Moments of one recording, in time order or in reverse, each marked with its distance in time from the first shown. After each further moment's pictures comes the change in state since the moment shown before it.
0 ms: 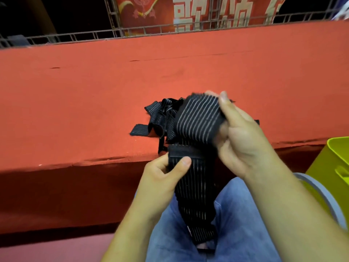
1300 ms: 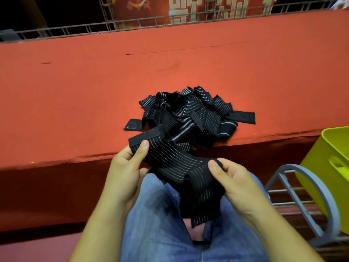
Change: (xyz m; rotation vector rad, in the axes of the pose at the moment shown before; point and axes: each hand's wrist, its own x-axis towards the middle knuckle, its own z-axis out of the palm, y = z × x) left_hand 0.012 0.002 -0.027 -0.217 0.214 -0.113; right_hand -0.048 0.090 -0.093 -0.351 -0.046 0.074
